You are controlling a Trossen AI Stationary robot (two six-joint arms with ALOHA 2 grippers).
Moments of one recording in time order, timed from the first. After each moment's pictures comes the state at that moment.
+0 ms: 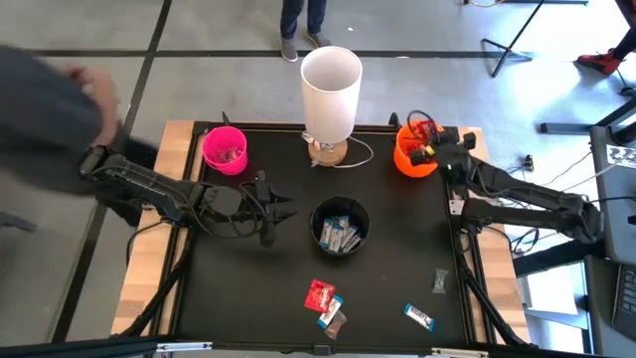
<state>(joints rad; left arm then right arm) -0.26 1.13 0.77 0.09 -0.49 -0.28 -0.39 0.70 0.53 -0.29 0.94 0.13</state>
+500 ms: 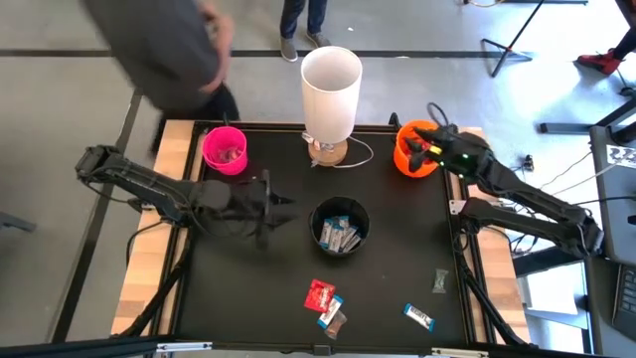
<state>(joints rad) -0.27 1.13 0.77 0.31 -0.37 -0.17 -0.58 0.64 0.53 -0.14 0.22 0.08</state>
